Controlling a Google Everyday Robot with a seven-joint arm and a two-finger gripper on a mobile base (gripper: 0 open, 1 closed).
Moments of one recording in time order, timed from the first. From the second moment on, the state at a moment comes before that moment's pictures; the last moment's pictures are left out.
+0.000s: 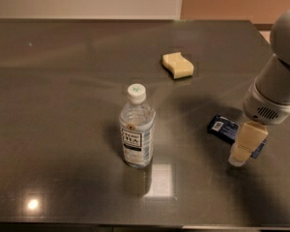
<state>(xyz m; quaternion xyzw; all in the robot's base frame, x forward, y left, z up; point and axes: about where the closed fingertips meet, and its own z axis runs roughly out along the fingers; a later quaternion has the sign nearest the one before) 0.448 -0.237 0.827 -0.51 0.85 0.00 0.07</state>
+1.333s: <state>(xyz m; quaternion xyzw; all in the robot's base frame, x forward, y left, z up) 0.448 -0.239 0.826 -0.51 0.86 -0.02 0.06</state>
